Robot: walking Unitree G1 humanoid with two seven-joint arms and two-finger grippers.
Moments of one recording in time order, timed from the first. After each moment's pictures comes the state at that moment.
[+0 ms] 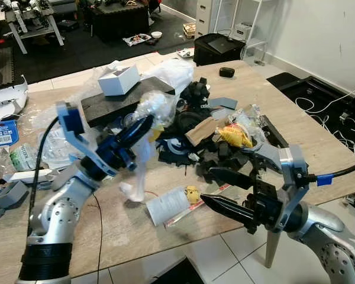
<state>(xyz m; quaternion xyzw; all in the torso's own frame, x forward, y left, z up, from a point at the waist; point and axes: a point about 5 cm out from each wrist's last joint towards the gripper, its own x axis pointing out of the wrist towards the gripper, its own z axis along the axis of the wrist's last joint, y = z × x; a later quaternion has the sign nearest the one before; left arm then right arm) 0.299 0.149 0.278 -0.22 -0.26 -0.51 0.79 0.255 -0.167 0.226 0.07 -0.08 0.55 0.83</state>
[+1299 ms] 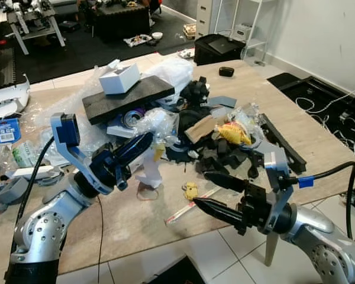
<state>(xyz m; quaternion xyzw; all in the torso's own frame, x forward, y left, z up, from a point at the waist) 0.277 0.139 0.250 -0.27 -0.17 -0.56 0.77 0.260 -0.157 0.214 0.05 -0.05 0.54 0.84</state>
